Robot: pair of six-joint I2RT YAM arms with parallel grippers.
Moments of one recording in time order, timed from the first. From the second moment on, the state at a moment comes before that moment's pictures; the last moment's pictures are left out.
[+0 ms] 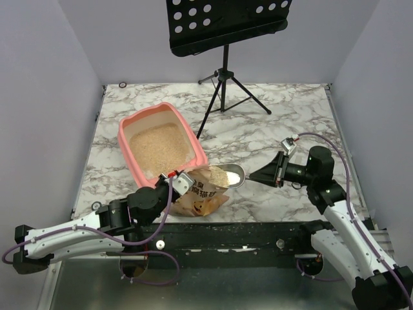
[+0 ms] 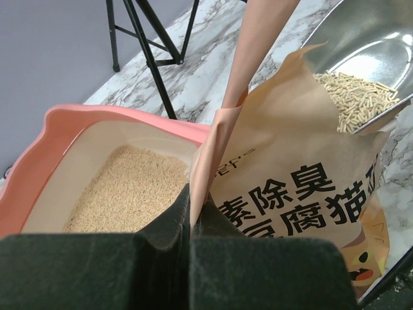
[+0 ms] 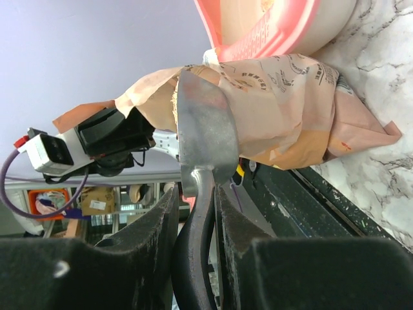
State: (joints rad) left arm -1.28 0.50 0.55 -0.22 -0.64 0.27; right arm 0.24 0.73 0.51 -0.11 -0.93 1.06
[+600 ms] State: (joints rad) left arm -1.28 0.40 0.52 -0.23 -0.68 0.28; right arm 0.23 0.64 0.52 -0.12 -0.83 1.18
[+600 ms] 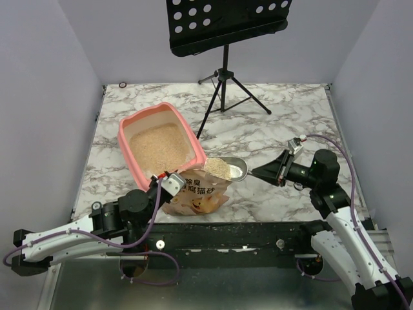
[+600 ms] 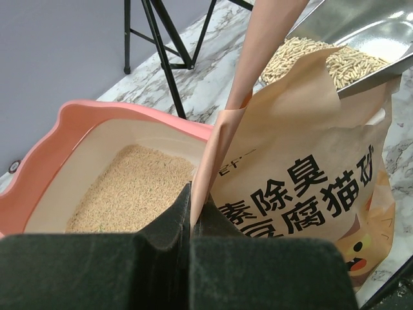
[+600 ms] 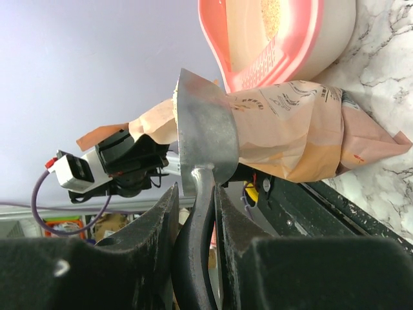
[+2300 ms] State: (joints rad) left arm -1.22 0.43 0.53 -0.23 -0.67 0.25; right arm 0.59 1.83 1.57 -0.27 -0.60 0.74
